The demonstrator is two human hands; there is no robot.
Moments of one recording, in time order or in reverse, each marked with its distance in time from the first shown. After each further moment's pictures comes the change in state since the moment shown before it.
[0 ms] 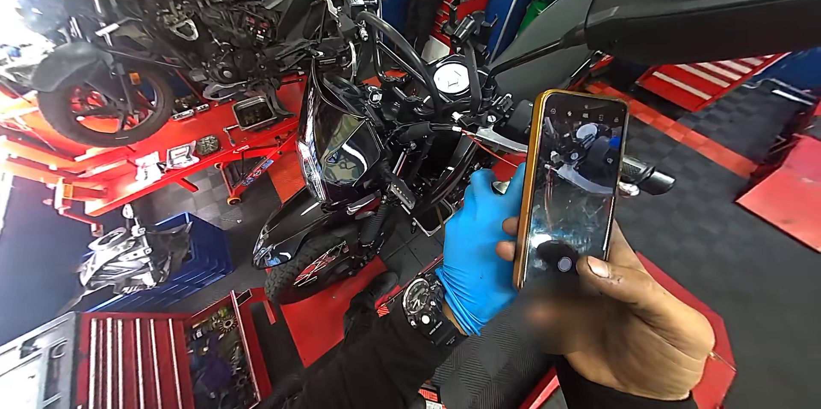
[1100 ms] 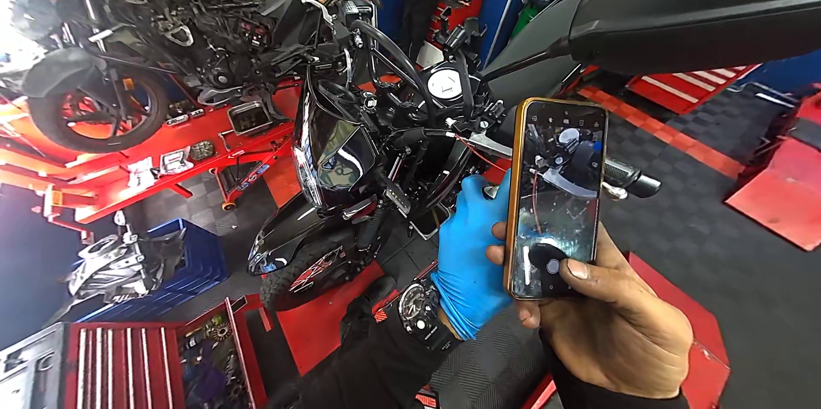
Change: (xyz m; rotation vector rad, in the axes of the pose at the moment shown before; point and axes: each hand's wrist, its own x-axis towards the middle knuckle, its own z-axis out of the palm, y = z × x) left_hand 0.003 0.012 -0.023 -0.143 -0.058 -0.021; right_hand 0.001 0.000 0.000 -0.005 0.013 0.004
